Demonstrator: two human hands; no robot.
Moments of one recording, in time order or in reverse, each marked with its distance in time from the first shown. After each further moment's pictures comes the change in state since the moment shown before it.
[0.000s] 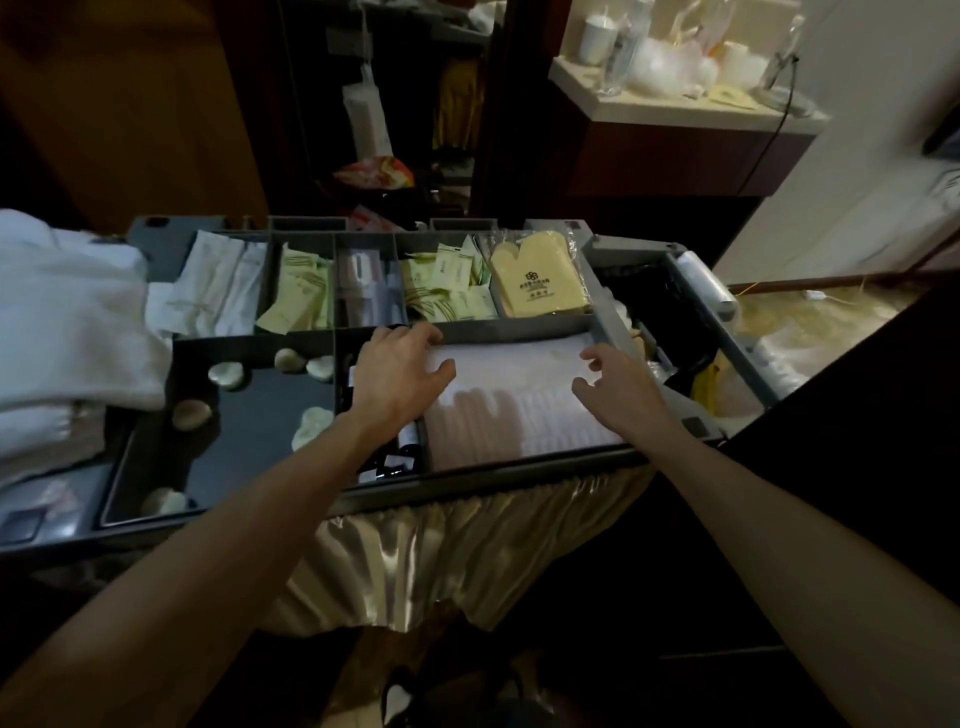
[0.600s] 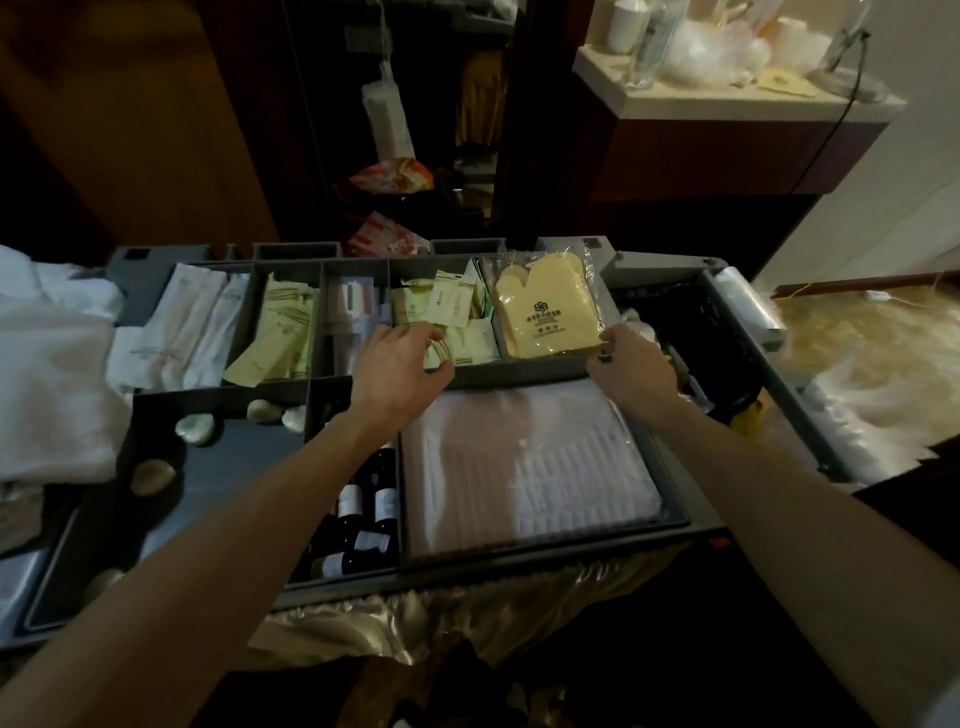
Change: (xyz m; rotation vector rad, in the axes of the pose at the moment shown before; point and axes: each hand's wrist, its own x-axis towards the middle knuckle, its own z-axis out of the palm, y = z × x) left_hand 0.096 -0.002 0.035 0.058 0.033 -0.016; right_hand 0.122 0.002 -0.015 0.011 0.034 0.011
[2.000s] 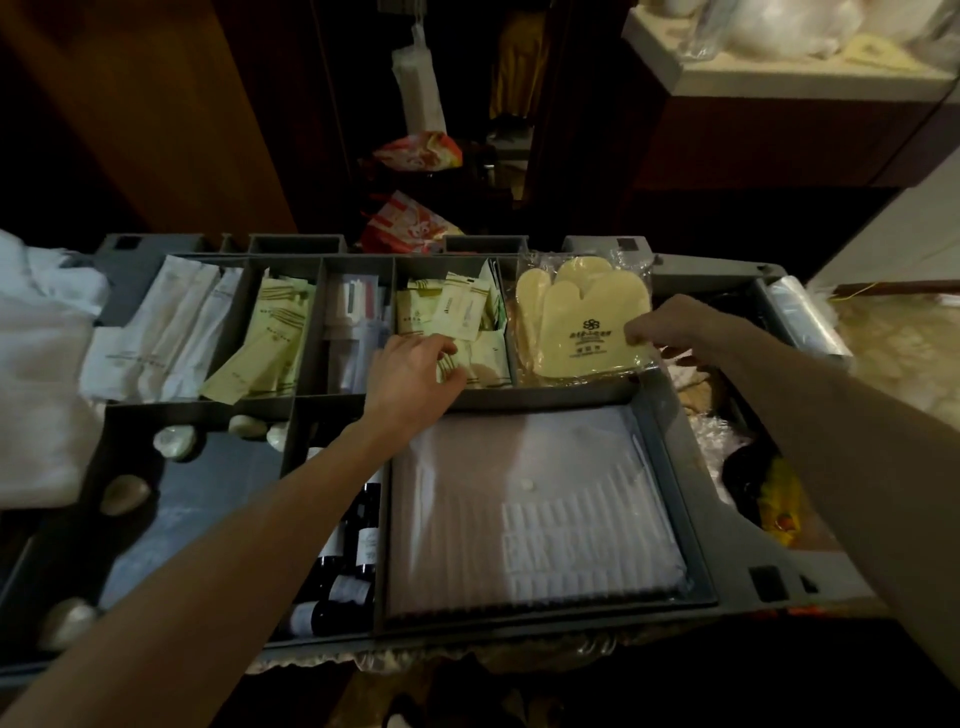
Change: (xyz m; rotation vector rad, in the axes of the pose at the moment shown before) left_hand 0.042 -0.011 0.048 0.019 -0.043 -0.084; right_hand 0.134 0.008 -0.024 0.137 -0.315 0.235
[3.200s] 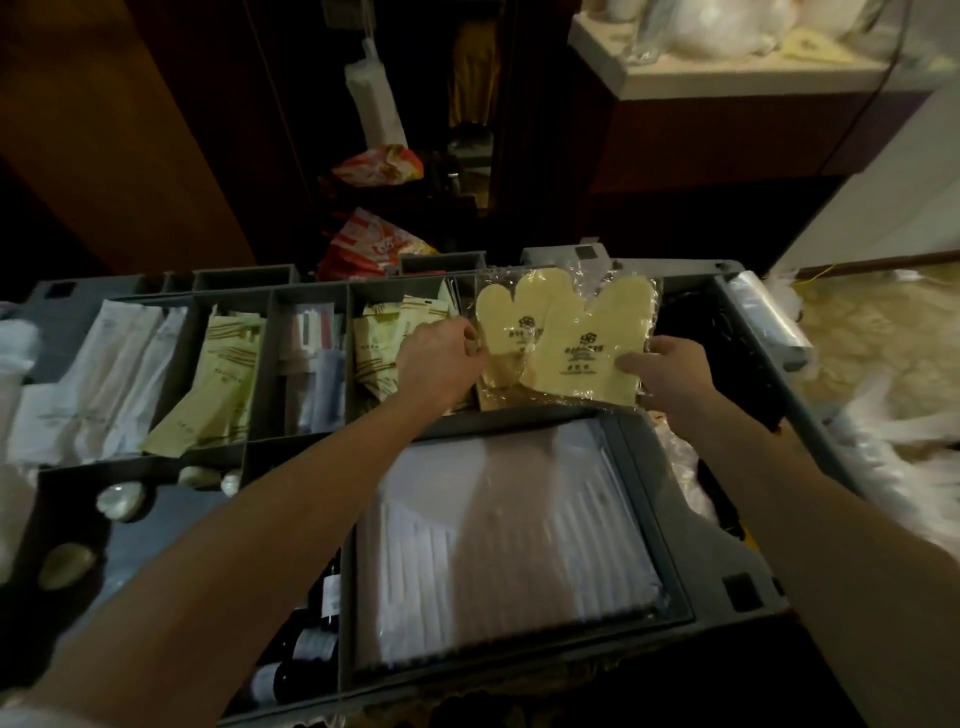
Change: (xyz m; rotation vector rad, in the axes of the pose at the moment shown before) left_hand 0.068 0.071 0.025 -0.056 -0.078 -0.046; right_hand -0.017 0.054 0.017 0.707 0.169 0.028
